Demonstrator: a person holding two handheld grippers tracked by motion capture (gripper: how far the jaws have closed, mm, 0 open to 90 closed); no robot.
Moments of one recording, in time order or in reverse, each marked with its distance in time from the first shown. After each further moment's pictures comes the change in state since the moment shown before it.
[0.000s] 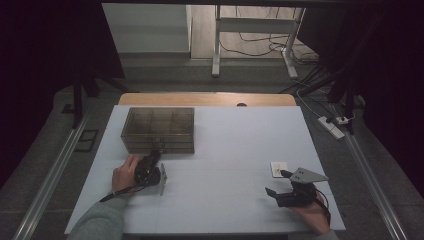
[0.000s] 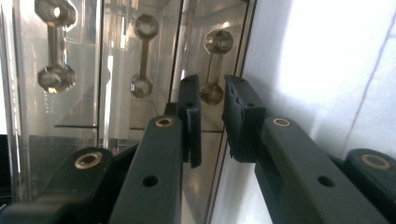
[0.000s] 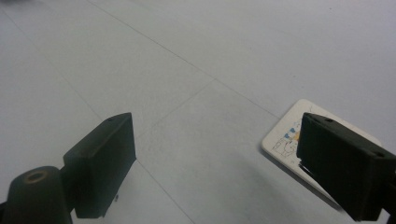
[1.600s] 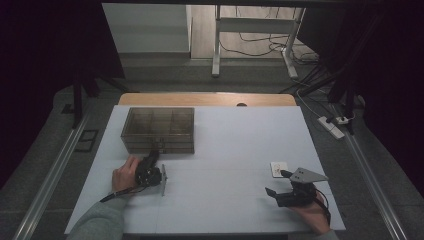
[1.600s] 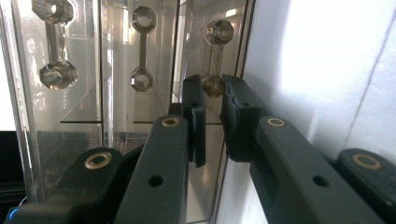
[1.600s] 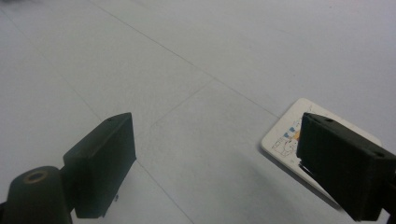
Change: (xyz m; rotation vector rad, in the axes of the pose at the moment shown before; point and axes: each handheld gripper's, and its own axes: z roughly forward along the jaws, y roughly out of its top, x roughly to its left) left arm -0.002 0.000 -0.001 0.045 0.027 0.042; right arm 0.000 0.000 0.000 0.004 -0.004 0.001
